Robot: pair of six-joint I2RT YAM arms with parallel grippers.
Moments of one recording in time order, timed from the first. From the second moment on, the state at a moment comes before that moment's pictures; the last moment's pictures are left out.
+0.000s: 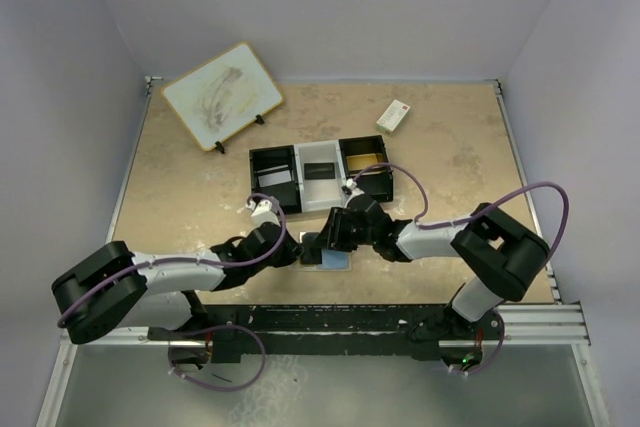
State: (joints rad) left arm -0.94 1.24 0.31 0.22 -0.26 -1.06; right arm 0.84 1.60 0.55 0.36 -0.16 0.94
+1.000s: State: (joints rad) left arm -0.94 1.22 0.31 0.19 -0.29 -1.01; right arm 0.85 1.61 0.59 0.30 -0.13 0.92
